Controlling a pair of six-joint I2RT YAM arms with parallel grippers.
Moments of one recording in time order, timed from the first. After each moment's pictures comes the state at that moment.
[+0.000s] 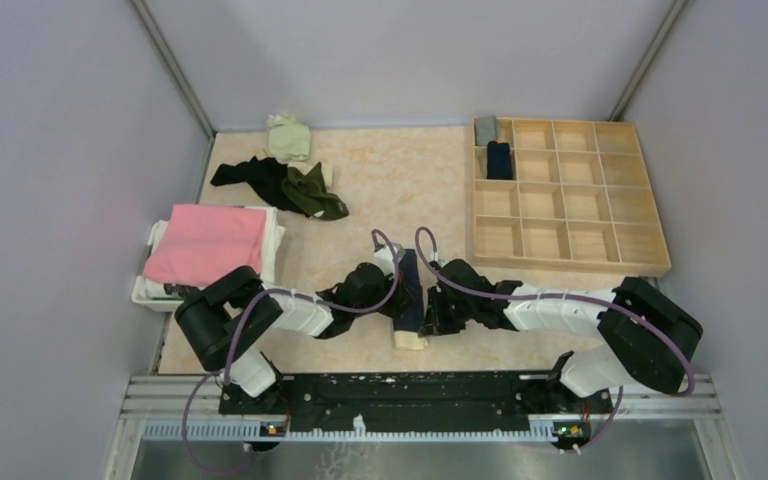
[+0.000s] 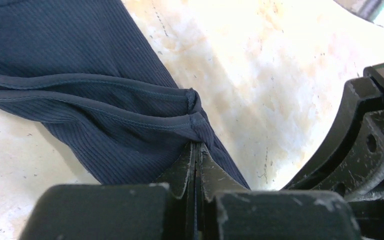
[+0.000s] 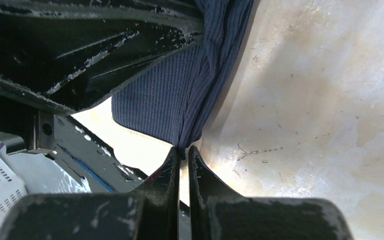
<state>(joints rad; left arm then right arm) -0.89 1.59 0.46 0.61 0.07 -0.58 0.92 1.39 0.56 -0.09 -0.20 0.79</state>
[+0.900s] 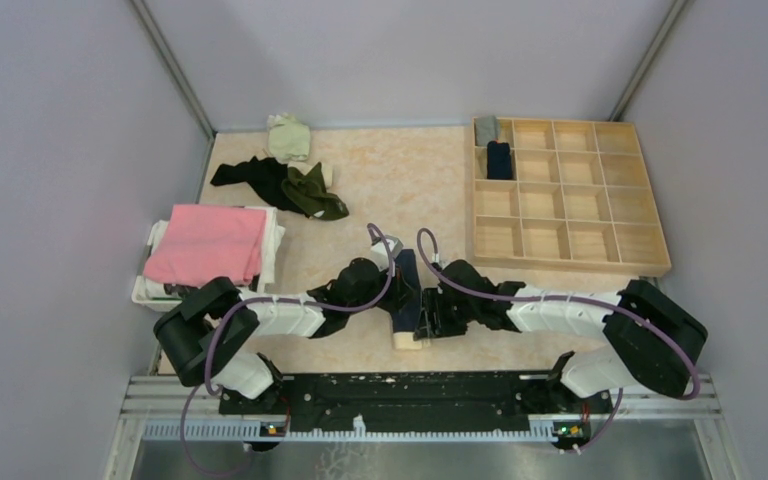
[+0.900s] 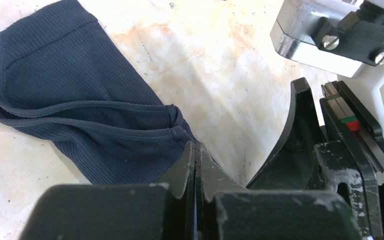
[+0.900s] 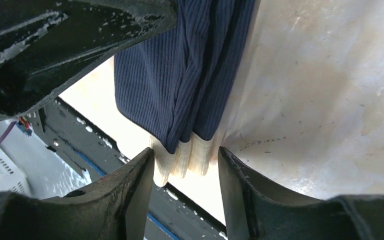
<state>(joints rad) -0.89 1.48 0.47 0.55 0.06 -0.56 0.92 1.37 0.55 -0.10 -0.21 0.79</state>
